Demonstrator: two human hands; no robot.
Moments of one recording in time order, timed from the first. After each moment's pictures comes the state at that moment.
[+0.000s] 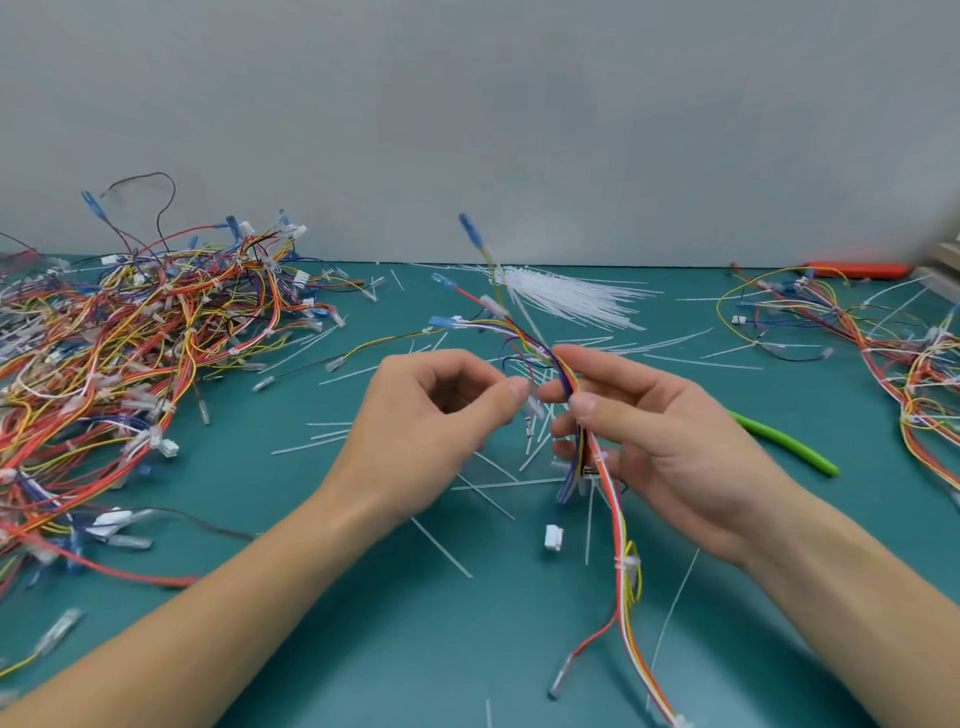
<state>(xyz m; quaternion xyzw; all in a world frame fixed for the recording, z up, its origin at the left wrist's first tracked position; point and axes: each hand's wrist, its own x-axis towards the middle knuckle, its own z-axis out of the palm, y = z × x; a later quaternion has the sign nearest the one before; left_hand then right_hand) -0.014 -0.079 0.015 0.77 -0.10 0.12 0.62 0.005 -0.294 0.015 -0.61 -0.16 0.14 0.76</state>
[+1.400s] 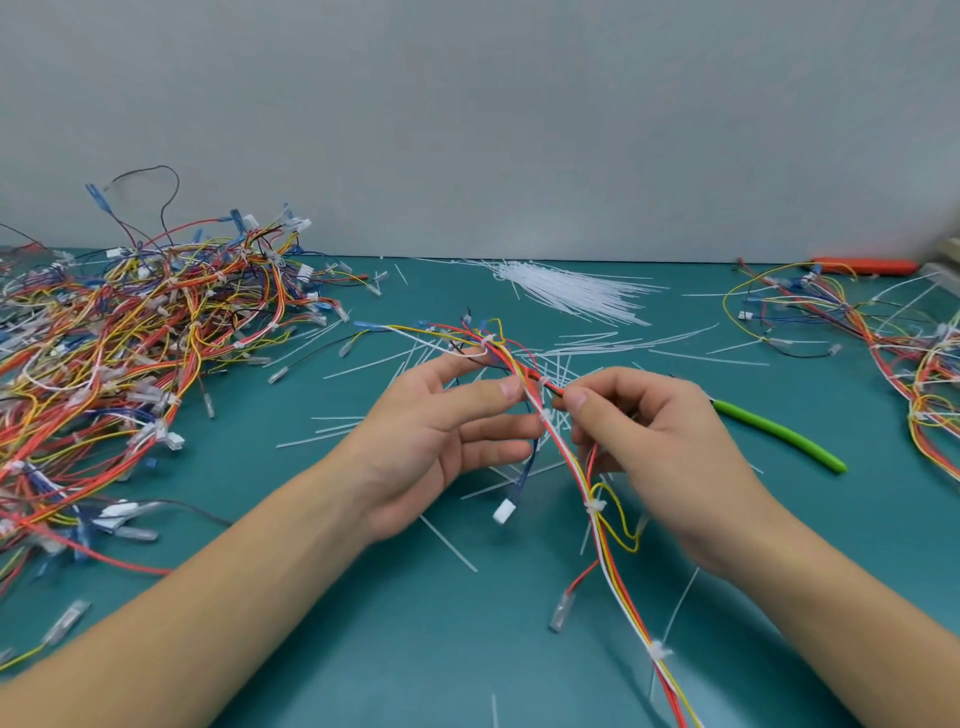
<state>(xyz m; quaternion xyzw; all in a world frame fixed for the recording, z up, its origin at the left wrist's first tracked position) -0.013 -0.077 0.017 0.53 -0.04 -0.12 0.84 -0.007 -0.280 0.012 -0.75 -0.14 0.00 0.65</state>
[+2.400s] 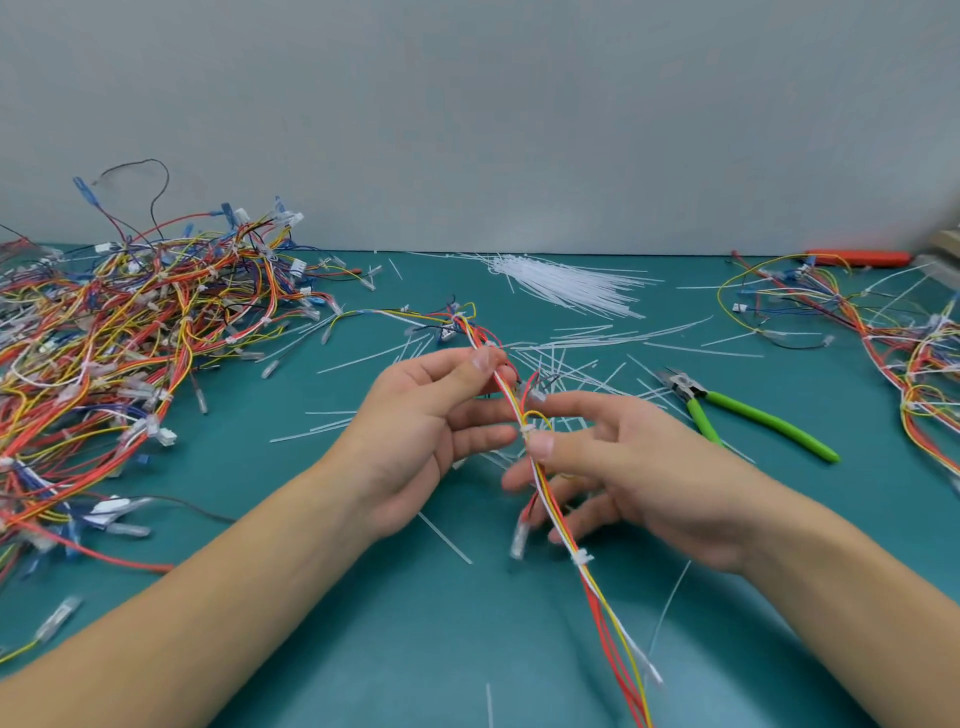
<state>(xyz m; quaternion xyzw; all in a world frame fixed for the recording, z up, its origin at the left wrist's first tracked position) -0.014 -0.081 0.015 0.54 -0.02 -0.07 0.84 -0.013 -0.283 0.022 -0.68 -0.11 0.30 0.66</state>
